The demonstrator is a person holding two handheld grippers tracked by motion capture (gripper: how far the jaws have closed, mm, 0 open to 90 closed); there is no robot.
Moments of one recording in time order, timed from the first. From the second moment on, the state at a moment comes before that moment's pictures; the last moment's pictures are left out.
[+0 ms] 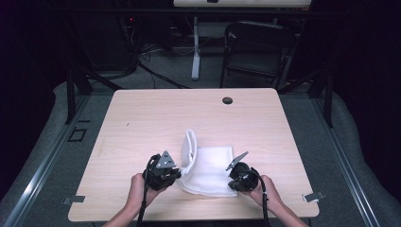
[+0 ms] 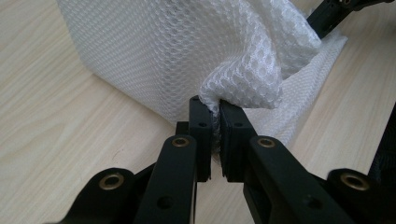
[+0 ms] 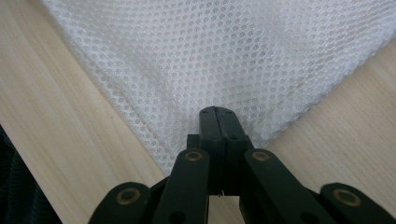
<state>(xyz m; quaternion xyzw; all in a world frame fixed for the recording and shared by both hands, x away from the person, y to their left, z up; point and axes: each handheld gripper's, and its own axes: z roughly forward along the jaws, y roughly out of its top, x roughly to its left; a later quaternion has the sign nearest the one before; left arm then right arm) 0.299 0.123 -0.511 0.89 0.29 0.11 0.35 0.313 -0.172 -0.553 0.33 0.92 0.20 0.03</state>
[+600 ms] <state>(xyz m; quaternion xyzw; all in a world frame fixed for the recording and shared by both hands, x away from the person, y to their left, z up) 0.300 0.129 -0.517 0.89 0.29 0.09 0.33 0.314 -0.178 -0.552 0.34 0.92 0.19 0.03</state>
